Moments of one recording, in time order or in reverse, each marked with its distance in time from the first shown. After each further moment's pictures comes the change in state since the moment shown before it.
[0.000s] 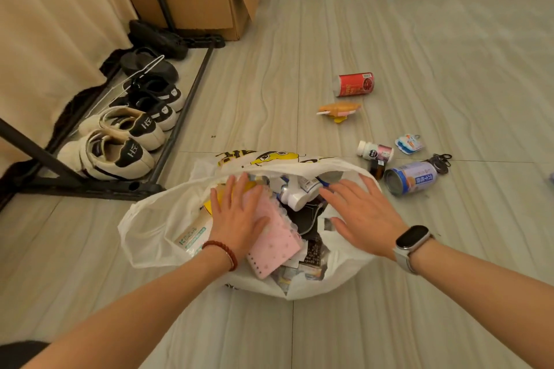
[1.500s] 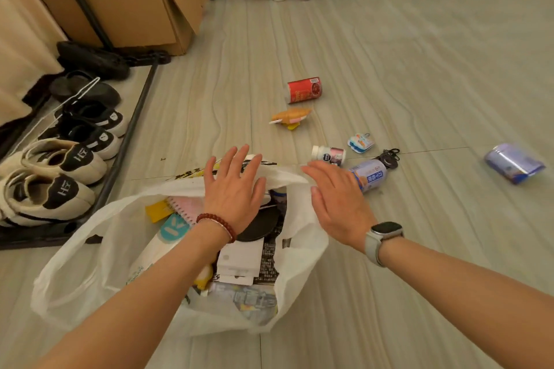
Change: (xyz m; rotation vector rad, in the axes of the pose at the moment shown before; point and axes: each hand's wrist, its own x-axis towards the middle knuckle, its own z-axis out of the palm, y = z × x) left_hand 0.067 0.080 -0.044 -0.047 0.149 0.189; right_hand -0.002 0.032 0.007 0.523 0.469 0.284
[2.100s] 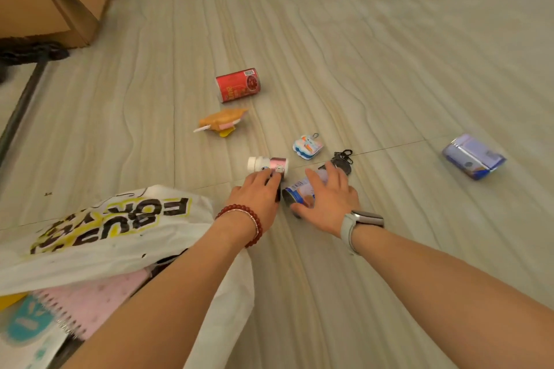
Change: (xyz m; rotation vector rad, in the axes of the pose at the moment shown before) left_hand 0.113 0.118 0.104 -0.078 -0.502 0.163; right_hand 0.028 0.153 0.017 -0.171 -0.430 0.611
